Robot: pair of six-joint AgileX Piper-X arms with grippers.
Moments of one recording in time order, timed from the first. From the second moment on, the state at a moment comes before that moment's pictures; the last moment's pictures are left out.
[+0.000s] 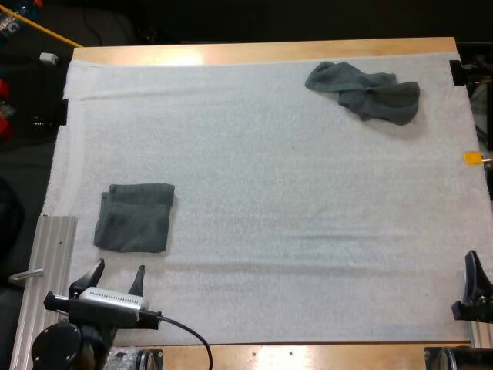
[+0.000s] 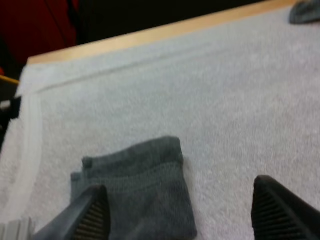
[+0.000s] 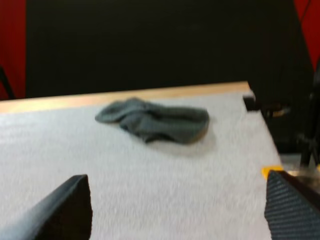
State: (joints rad) left arm 0.04 -0.01 -0.56 1.06 0.15 -1.60; right arm -0.06 -0.02 -0.66 0.98 -0.09 -1.81
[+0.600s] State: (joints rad) left arm 0.04 -0.01 -0.52 1.04 0.17 -1.60; right arm -0.06 -0.01 -0.51 1.01 -0.09 -1.78
